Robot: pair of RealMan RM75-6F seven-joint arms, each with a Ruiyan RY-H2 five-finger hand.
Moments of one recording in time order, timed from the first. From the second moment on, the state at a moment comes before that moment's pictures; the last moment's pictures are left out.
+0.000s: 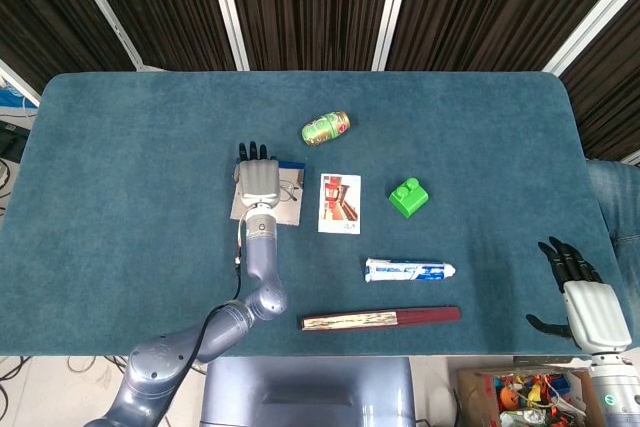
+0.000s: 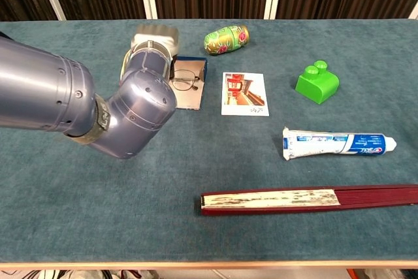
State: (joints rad) left arm -1.32 -2.25 -0.64 -0.49 0.50 0.99 0.99; right arm 0.09 -1.10 0.04 -1.65 -1.47 1.40 0.02
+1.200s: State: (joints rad) left arm -0.91 -1.79 -0.39 -1.45 0.47 1.14 1.03; right arm 0.09 -1.10 0.04 -1.66 -1.45 1.39 0.02
